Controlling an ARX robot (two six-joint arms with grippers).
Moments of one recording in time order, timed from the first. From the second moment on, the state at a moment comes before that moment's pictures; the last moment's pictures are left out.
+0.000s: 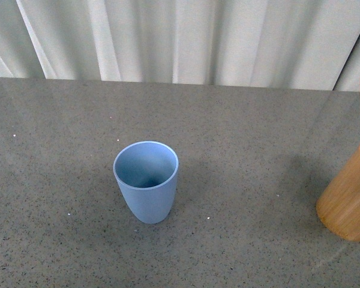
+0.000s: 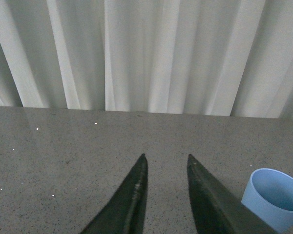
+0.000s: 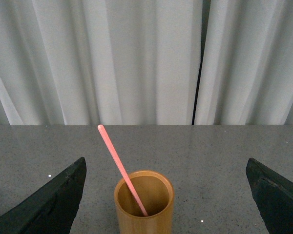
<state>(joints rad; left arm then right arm) 0.00 0.00 0.02 0.00 0.00 0.00 0.00 0.00 0.02 0.00 0.00 0.00</state>
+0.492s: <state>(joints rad) 0.00 0.00 0.02 0.00 0.00 0.00 -0.17 0.83 0.14 0.36 -0.33 -0.33</state>
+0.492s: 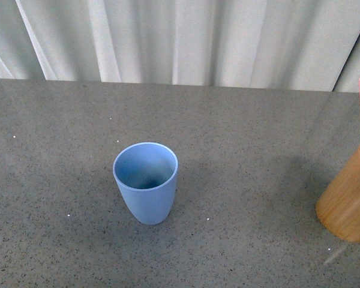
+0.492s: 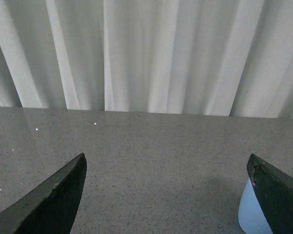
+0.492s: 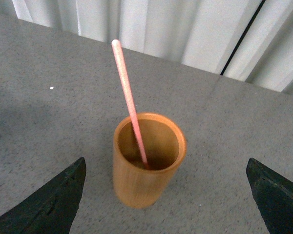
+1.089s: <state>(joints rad) 0.00 0.00 0.02 0.00 0.00 0.00 -0.07 1.48 0.27 0.89 -0.33 -0.28</state>
